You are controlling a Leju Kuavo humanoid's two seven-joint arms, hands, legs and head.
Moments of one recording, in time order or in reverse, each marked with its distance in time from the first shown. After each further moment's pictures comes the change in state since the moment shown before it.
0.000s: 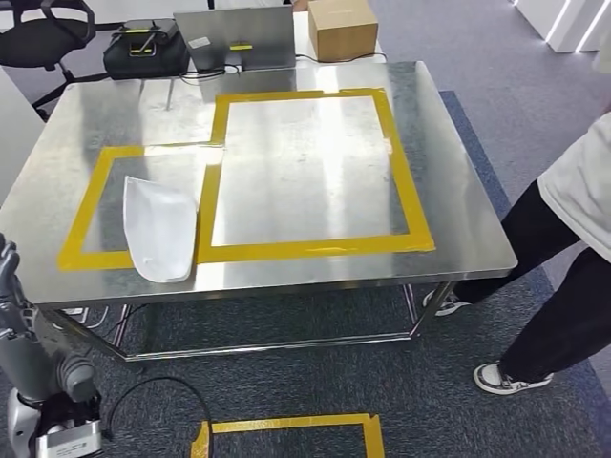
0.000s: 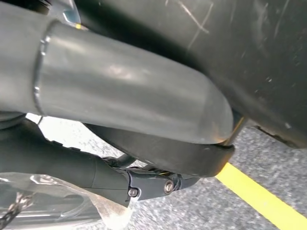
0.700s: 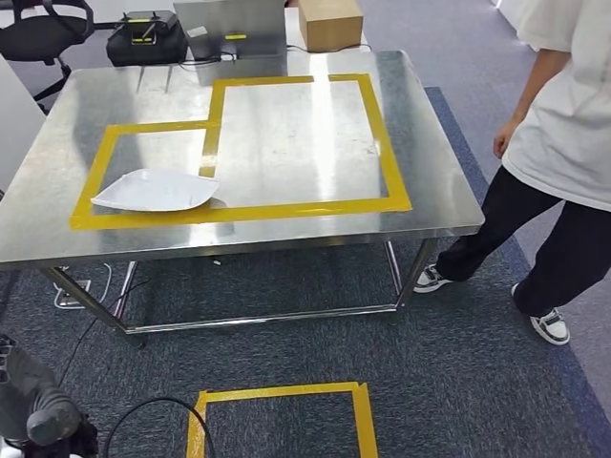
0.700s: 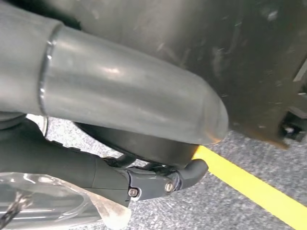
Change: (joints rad) left arm 0.141 -0.068 0.025 -0.074 0.085 0.025 -0.066; right arm 0.003 0.012 -0.044 0.000 -0.018 -0.011 -0.002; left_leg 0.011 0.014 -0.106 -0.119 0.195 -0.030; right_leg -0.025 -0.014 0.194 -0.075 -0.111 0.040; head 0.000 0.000
